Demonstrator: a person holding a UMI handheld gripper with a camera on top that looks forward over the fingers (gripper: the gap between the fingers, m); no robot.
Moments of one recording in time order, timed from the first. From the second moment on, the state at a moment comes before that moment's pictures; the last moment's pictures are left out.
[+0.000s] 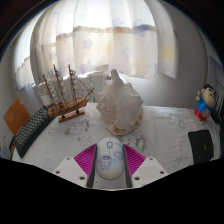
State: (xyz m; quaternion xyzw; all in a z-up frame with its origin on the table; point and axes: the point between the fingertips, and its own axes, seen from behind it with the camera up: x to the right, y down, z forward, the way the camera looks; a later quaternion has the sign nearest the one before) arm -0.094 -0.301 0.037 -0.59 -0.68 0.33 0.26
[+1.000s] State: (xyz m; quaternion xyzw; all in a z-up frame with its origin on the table) arm -0.098 0.140 0.004 -0.69 -0.62 0.23 0.31
